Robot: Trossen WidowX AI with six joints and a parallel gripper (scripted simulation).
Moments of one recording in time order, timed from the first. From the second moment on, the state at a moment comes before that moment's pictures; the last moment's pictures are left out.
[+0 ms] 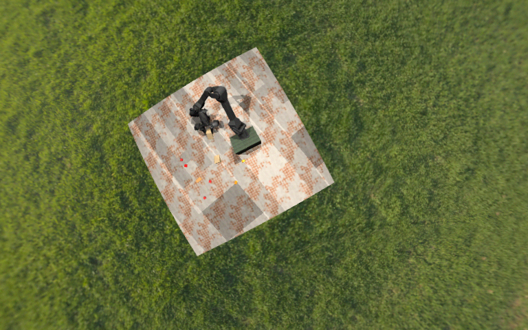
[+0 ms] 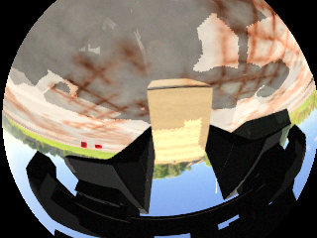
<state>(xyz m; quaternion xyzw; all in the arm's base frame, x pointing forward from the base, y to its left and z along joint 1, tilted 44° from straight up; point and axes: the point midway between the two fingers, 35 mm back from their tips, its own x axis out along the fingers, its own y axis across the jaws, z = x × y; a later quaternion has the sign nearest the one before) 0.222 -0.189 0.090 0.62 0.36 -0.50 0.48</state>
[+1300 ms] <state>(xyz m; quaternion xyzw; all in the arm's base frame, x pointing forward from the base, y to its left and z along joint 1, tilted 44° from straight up) 0.225 -0.121 0.158 0.61 0.37 -0.49 0.50</state>
